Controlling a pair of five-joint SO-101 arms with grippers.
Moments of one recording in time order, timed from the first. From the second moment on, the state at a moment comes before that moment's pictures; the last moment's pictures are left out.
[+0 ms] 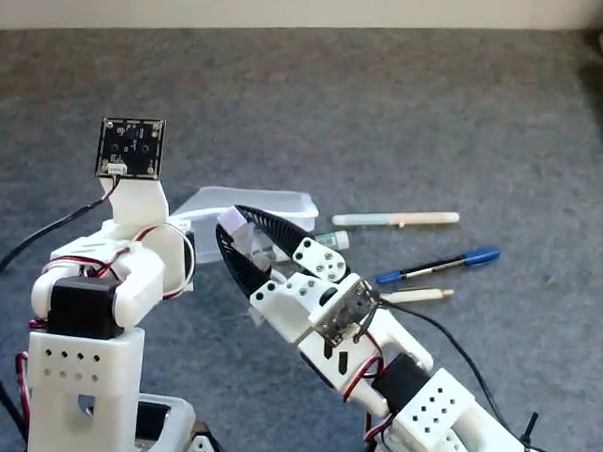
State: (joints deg) left arm 0.7 -50.7 31.7 79.8 9.4; right arm -43.7 -69.8 83.0 -12.5 13.6
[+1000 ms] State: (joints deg) left arm -0.8 -50.6 31.8 79.8 9.4; right arm -48.4 -94.2 83.2 13.8 13.8
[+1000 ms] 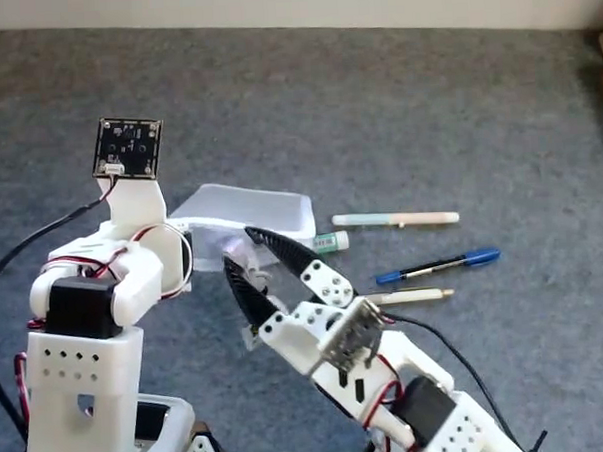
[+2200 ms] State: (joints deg) left arm -1.3 -50.6 31.8 79.8 9.4; right arm -24.4 -85.6 57.8 44.3 2.5
